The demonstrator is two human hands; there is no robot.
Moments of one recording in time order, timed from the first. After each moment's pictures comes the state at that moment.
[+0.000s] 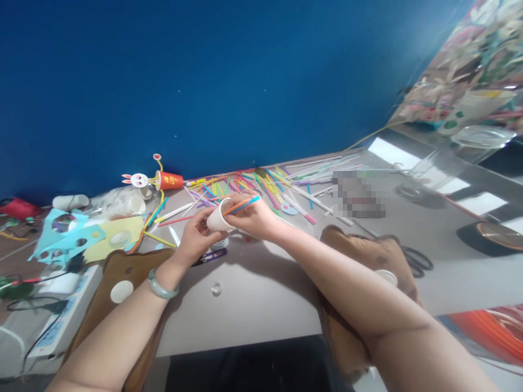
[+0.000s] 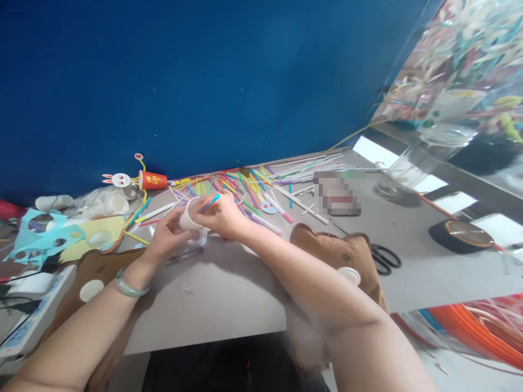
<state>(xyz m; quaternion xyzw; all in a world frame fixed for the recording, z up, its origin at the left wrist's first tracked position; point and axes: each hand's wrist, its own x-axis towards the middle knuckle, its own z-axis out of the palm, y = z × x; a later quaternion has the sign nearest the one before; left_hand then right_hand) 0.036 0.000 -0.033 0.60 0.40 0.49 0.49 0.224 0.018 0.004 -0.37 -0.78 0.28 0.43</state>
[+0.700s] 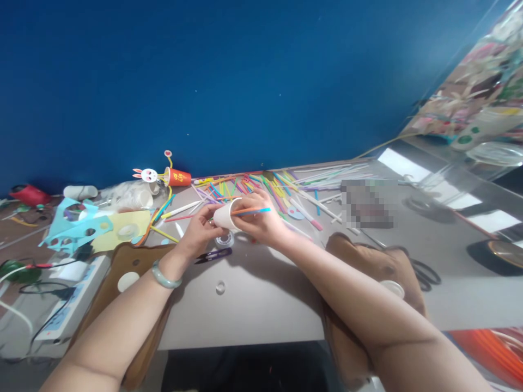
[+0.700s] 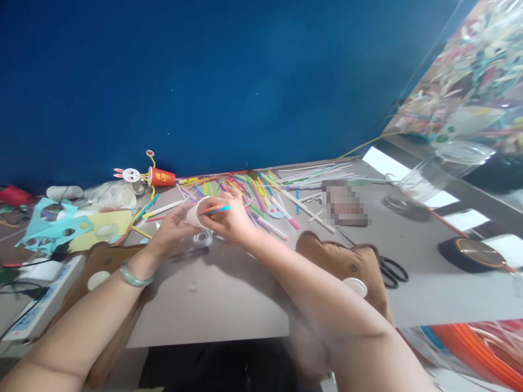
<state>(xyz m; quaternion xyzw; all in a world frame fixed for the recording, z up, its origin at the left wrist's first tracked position) 0.029 0.005 -0.030 0.51 0.38 0.51 0.57 0.220 0.014 0.001 -0.35 -0.80 0.18 0.45</state>
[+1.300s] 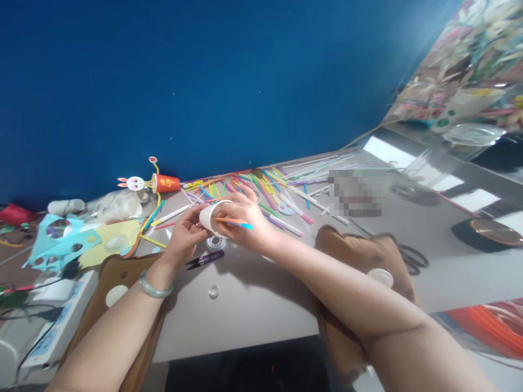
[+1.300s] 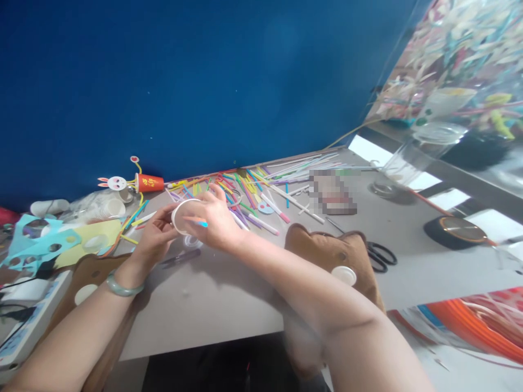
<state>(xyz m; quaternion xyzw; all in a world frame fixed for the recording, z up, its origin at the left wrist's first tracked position) 0.025 0.009 -0.036 0.53 0.36 0.56 0.53 0.218 0.005 0.000 -0.35 -0.83 0.09 0.44</state>
